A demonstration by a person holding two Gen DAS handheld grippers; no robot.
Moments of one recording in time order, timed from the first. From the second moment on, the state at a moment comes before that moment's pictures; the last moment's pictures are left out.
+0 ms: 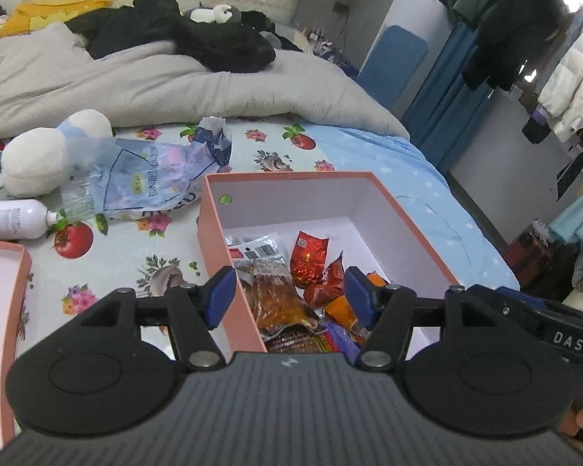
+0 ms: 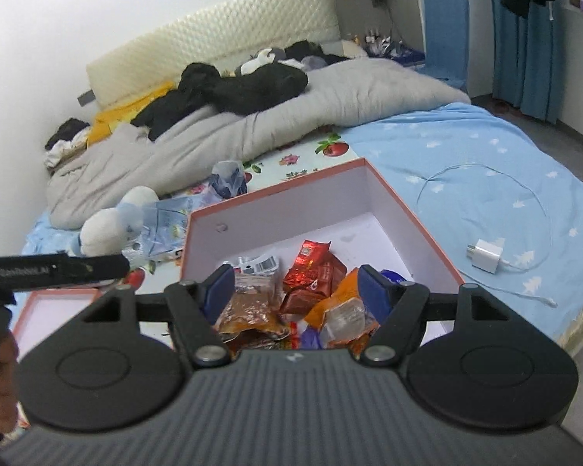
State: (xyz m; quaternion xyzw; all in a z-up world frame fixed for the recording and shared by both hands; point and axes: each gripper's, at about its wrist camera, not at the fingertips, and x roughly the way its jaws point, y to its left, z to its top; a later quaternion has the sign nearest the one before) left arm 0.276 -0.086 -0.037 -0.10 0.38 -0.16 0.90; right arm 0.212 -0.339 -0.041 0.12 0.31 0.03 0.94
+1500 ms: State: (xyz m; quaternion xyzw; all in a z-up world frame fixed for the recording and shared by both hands) left arm 0.119 -0.072 -0.008 -0.06 0.35 -0.15 0.92; right arm 0.098 -0.302 -0.037 0.09 0.30 0.00 0.95
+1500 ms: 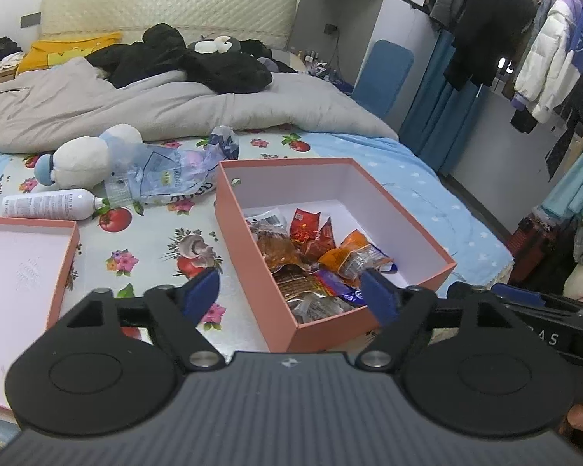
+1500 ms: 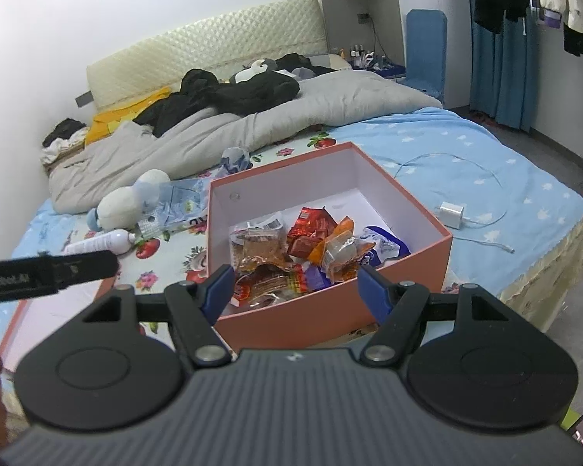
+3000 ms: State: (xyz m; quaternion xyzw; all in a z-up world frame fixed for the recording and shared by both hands) left arm 0.113 -0.068 0.000 -0.04 0.35 -0.12 0.93; right arm 0.095 -0.300 -0.039 0.10 0.29 -0.02 0.95
